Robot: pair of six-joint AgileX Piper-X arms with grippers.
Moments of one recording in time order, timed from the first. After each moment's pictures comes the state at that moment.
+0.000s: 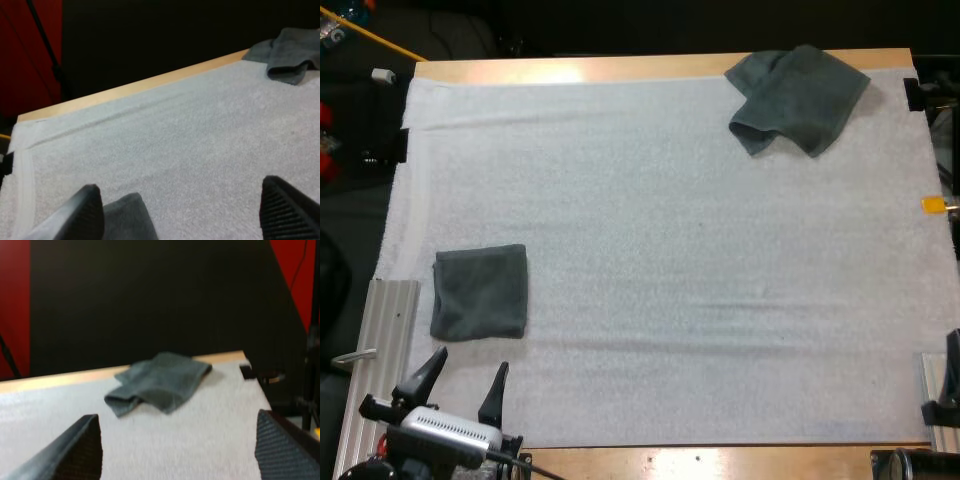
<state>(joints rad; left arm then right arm) 0.00 -0.01 -0.73 1.11 0.22 -1.59 -0.11 -0.01 -0.75 0.99 -0.11 -1.77</state>
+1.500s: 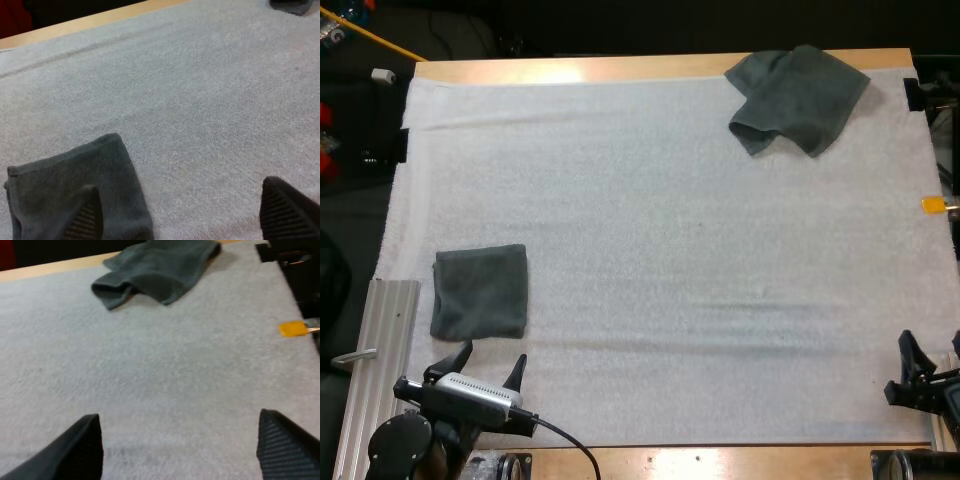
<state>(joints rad) 0.00 -0.01 -0.54 1.10 0.22 -1.59 -0.02 -0.01 -0.52 1.04 -0.11 -1.76</state>
